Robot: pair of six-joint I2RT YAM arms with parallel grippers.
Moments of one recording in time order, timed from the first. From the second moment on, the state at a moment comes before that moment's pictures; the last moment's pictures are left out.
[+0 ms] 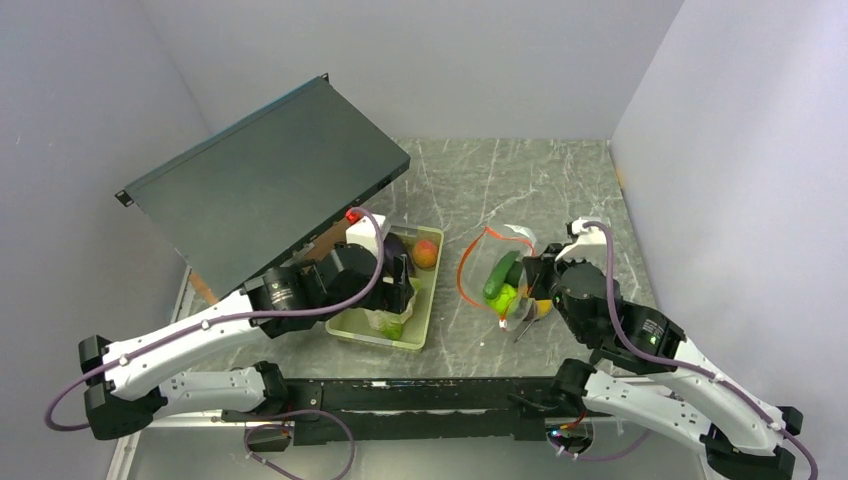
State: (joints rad) left arm -1.10 1.03 1.08 -0.71 -0.33 -0.70; right arm 0.97 0.58 0.90 -0.71 0.68 0.54
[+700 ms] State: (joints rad) left arm -0.94 1.60 1.19 -0.51 -0.56 -0.95; right arm 0.97 0.58 0.89 -0.76 0.70 0.56
